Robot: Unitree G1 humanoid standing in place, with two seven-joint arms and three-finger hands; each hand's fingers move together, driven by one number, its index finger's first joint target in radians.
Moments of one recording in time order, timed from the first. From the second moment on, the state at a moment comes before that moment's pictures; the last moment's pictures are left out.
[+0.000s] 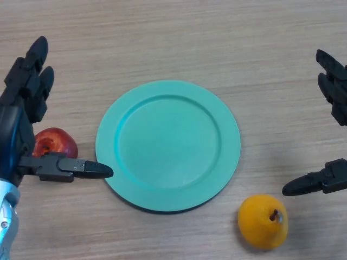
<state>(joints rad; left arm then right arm) -0.05 0.28 0.19 -0.41 -0.15 0.21 -0.12 -0.03 -0.28 -0.14 -0.36 -0.01 0.14 0.26</state>
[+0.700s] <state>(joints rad) -0.05 0.28 0.21 -0.41 -0.15 0.20 -0.12 0.06 -0.28 -0.22 -0.51 0.08 0.22 0.33</state>
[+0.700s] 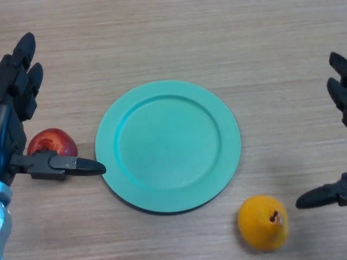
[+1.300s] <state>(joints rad) -0.05 0.28 0.21 -0.40 -0.14 0.19 -0.12 0.25 -0.18 -0.10 -0.25 -0.12 -0.28 0.31</state>
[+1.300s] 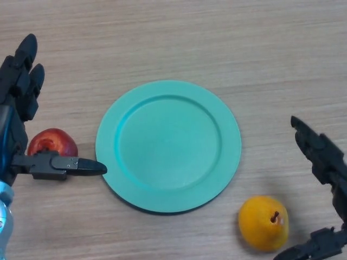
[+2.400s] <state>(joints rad) -0.04 0.27 0.20 -0.39 -0.14 0.19 -0.10 0.21 -0.21 0.05 0.06 -0.38 -0.39 0.00</state>
